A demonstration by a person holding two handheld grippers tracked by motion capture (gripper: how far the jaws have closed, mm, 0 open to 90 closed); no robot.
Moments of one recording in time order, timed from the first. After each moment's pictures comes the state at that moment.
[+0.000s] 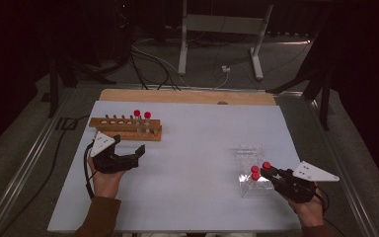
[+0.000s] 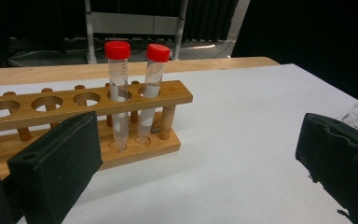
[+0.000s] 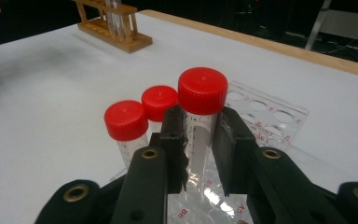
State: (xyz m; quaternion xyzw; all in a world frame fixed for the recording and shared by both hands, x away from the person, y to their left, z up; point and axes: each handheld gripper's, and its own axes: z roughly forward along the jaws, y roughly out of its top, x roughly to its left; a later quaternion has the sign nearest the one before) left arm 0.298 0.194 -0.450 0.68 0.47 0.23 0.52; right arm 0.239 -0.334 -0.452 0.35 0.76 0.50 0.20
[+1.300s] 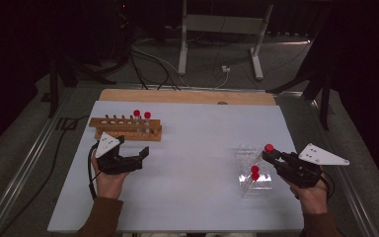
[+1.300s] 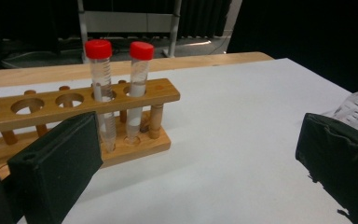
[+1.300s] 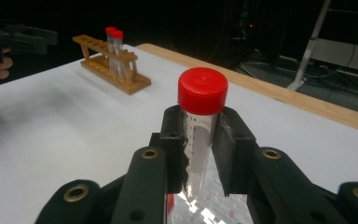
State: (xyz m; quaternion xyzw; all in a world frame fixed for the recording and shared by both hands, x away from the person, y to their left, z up) left arm 0.295 0.181 -0.448 0.69 0.45 0.23 0.52; right arm 0.257 -0.321 -0.397 0.34 0.75 0.53 0.22
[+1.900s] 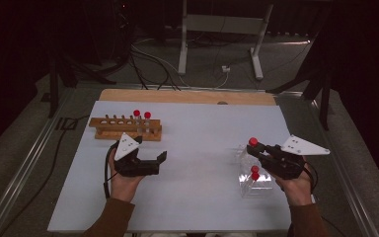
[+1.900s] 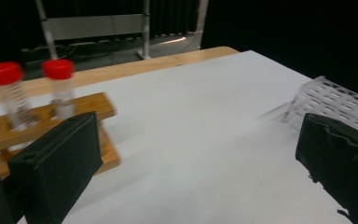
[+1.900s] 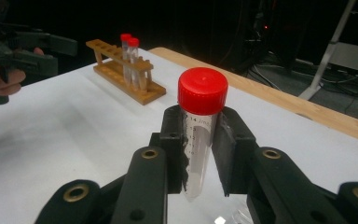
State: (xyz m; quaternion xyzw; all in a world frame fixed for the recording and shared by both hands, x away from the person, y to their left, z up) left arm 0.289 0.132 -0.436 0.72 0.39 0.22 0.53; right arm 0.274 -0.284 -0.390 0.33 0.76 0.53 0.21
